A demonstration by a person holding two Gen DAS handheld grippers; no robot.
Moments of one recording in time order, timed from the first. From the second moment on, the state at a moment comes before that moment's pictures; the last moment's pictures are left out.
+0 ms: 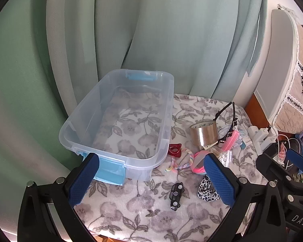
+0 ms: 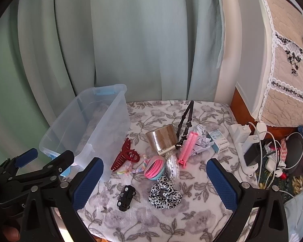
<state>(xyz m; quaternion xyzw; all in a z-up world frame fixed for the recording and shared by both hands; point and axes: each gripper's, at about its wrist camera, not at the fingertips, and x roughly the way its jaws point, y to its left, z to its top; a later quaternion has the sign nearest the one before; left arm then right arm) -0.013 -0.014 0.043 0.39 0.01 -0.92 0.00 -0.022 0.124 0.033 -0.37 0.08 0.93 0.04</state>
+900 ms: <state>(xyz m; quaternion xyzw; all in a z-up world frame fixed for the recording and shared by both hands) -0.020 0.040 -0.070 0.49 0.02 -0.87 -0.06 -0.010 0.175 -0.070 -0.45 0.13 0.88 0.03</state>
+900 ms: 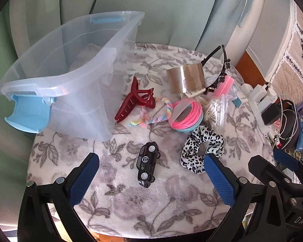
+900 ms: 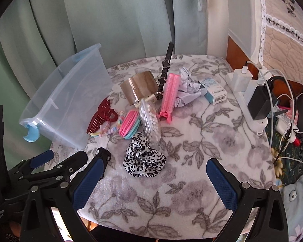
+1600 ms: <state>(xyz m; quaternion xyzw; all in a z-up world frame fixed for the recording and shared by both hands) -0.046 0.045 -0.135 0.58 0.02 -0.81 -0.02 -0.059 0.172 -0.131 -0.51 0.14 0.85 -0.03</state>
